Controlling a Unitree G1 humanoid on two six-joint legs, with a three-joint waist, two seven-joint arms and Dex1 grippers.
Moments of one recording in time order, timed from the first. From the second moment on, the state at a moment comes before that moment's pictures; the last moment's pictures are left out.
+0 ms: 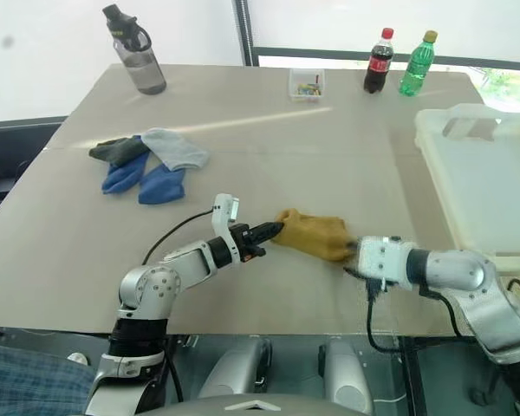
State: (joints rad) left arm -0.29 0.19 0.03 -0.15 -0.74 0.94 -0.39; right arm -0.09 -0.82 0.07 -0.46 0.10 0.25 0.94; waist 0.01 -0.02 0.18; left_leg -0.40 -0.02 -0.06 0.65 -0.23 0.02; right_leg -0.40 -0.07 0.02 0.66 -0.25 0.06
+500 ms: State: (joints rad) left arm -0.28 0.19 0.03 -0.15 -0.74 0.94 -0.39; right arm -0.16 -0.70 0.19 -0.30 0.00 0.28 0.78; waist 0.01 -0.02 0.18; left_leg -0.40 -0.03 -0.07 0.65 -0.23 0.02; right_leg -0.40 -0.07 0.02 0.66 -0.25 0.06
